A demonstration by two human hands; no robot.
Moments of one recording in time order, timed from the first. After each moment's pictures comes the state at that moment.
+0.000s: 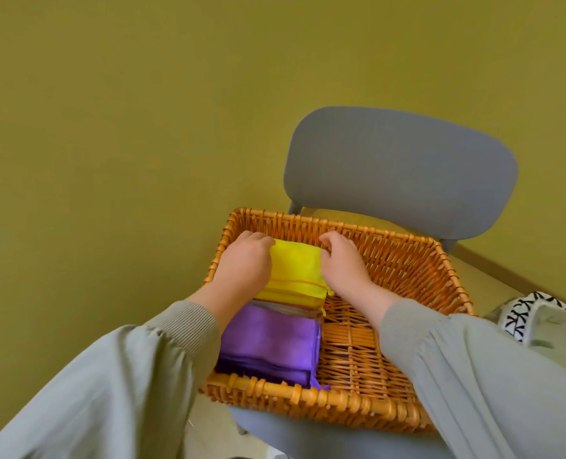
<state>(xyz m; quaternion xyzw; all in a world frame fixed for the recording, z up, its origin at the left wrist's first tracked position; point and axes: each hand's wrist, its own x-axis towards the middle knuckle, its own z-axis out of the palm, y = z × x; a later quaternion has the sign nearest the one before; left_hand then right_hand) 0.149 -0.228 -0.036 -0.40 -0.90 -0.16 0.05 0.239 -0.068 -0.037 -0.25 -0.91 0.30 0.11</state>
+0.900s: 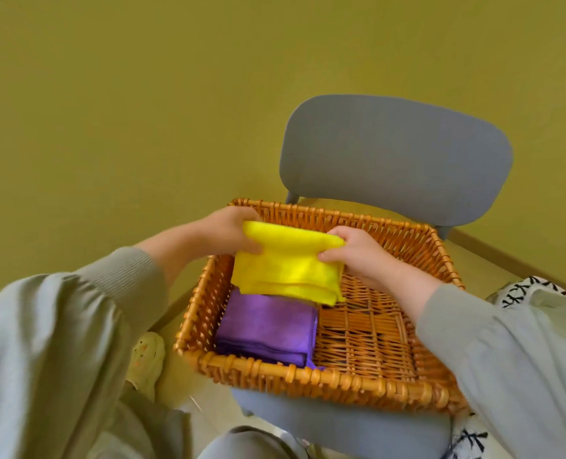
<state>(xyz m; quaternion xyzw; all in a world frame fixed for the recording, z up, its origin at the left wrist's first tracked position) 0.132 -0.249 0.039 -0.32 -0.86 -0.30 -0.27 0.265 -0.055 0.000 -0.24 -0.77 0.59 0.00</state>
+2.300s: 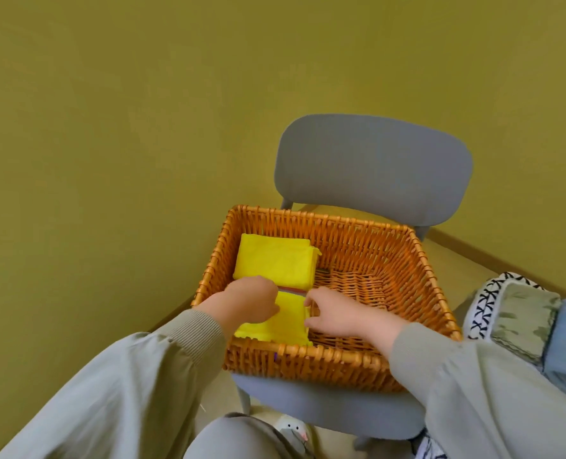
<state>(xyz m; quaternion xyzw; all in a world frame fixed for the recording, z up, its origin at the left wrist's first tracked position) 0.226 -0.246 -0.011 -0.41 -0.88 0.08 -0.22 0.326 -0.104 -0.030 -0.11 -0.96 0.20 -0.19</state>
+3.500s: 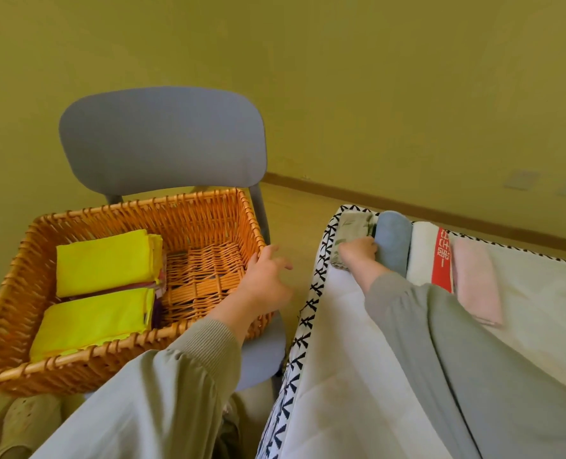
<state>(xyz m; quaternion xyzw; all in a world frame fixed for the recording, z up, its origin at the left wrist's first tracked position) 0.416 -0.051 -0.019 -0.47 -0.82 -0.16 -0.28 0.512 0.125 -0.055 -0.70 -0.57 0.41 0.13</state>
